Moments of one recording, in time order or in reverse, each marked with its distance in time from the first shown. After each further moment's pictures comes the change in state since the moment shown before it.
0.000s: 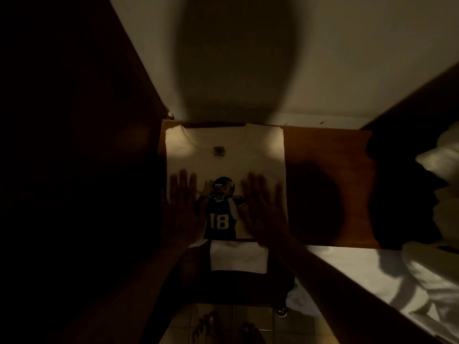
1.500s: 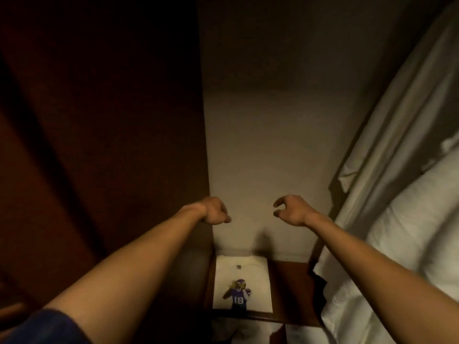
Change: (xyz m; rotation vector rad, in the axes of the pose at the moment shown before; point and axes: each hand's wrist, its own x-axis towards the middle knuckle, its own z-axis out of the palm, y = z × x) left_hand -0.185 0.130 -0.723 -0.082 -0.320 0.082; right_hand -0.188 -0.183 -0.703 0.179 0.012 0.180
